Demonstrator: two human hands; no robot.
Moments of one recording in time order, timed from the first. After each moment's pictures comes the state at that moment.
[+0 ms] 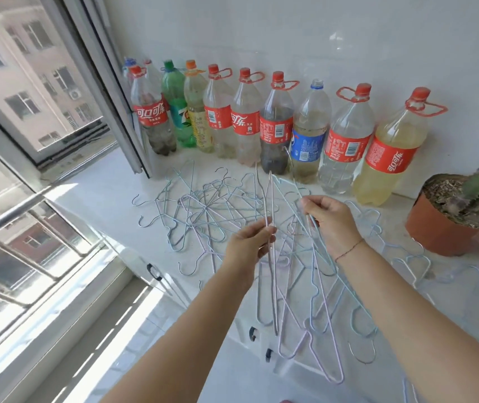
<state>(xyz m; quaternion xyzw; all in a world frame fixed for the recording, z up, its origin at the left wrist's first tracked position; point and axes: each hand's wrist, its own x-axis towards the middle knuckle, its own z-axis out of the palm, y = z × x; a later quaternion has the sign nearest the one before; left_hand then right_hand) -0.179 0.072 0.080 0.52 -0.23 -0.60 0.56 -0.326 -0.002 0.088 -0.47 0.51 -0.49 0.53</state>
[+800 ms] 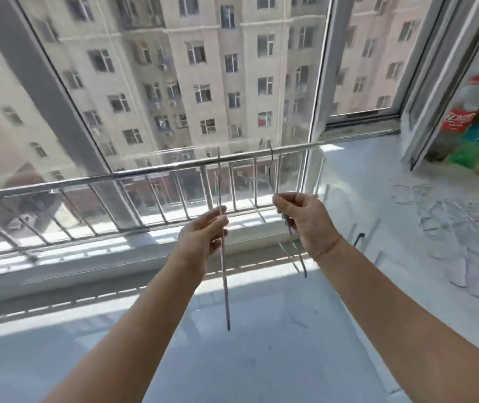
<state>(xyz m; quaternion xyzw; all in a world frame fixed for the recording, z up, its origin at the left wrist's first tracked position) 0.107 0.627 0.145 0.60 -0.03 -0.23 0.76 0.044 0.439 0.154 -0.61 0.16 -0.20 0.75</state>
